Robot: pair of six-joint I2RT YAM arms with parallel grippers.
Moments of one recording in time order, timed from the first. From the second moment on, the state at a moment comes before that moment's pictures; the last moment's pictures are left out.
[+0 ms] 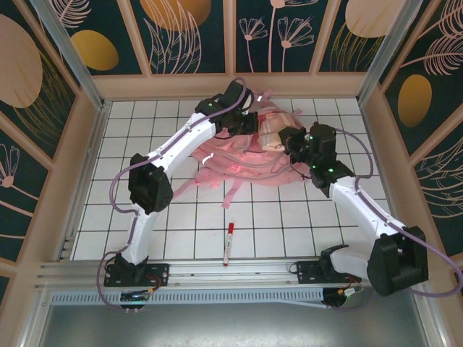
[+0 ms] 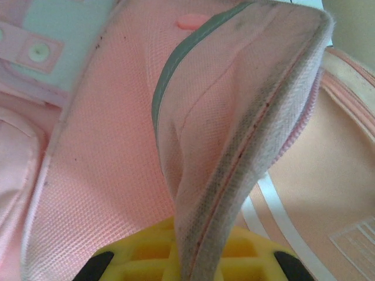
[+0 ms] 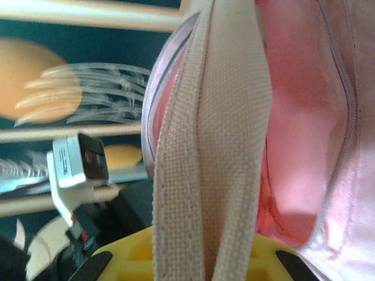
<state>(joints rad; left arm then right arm) -0.67 2.21 2.20 -0.85 0.21 -0.60 0.35 1.23 0.83 0.07 -0.18 1.40</state>
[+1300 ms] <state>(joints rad) -0.64 2.24 2.21 -0.84 0.29 -0.74 0.12 1.60 1.21 -0.48 -0.51 0.75</state>
